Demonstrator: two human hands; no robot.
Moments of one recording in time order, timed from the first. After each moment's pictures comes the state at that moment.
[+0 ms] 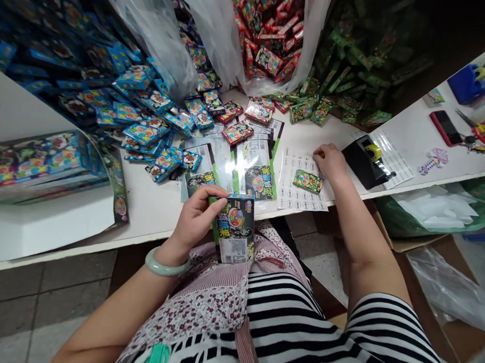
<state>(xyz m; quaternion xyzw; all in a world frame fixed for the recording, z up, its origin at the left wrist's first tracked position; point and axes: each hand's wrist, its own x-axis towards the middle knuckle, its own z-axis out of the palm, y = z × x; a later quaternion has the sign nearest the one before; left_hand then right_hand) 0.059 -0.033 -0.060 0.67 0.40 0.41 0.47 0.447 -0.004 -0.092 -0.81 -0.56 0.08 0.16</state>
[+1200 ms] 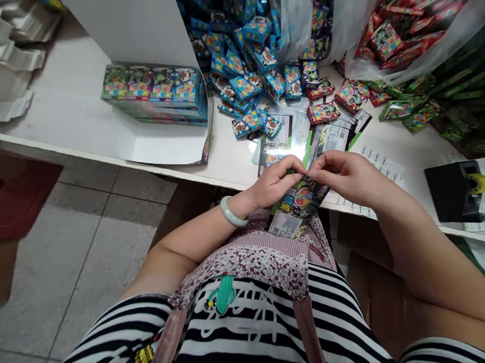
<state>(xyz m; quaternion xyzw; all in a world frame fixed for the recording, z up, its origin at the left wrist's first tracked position) 0.054 -0.040 -0.058 0.71 0.29 0.43 0.47 0.250 -0.032 0.027 -0.54 -0.66 0.50 0.16</state>
